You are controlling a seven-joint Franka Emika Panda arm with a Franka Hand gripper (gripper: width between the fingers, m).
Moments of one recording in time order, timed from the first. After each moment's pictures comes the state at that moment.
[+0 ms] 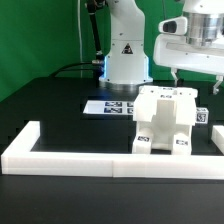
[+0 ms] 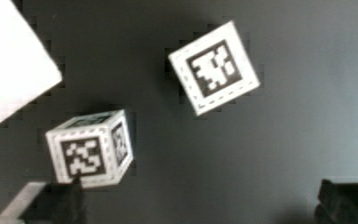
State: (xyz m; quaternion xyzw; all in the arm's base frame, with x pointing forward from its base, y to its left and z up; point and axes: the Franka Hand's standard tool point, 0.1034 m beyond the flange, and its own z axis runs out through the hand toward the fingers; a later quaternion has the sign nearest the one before) arm 0.412 0.137 0.076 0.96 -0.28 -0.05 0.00
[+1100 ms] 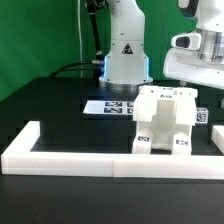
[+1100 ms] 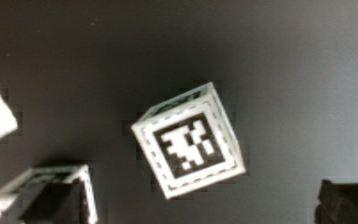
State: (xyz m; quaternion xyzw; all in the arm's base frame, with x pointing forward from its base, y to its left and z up) arm 0.402 0.154 0.043 0.97 -0.24 -0.04 0.02
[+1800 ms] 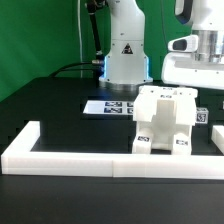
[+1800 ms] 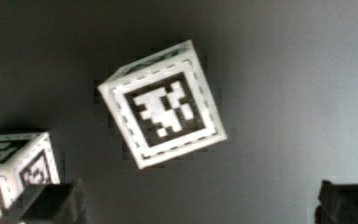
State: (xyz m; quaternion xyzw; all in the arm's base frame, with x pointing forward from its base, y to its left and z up) arm 0.409 0.155 0.037 0.97 -0.23 0.01 0.00
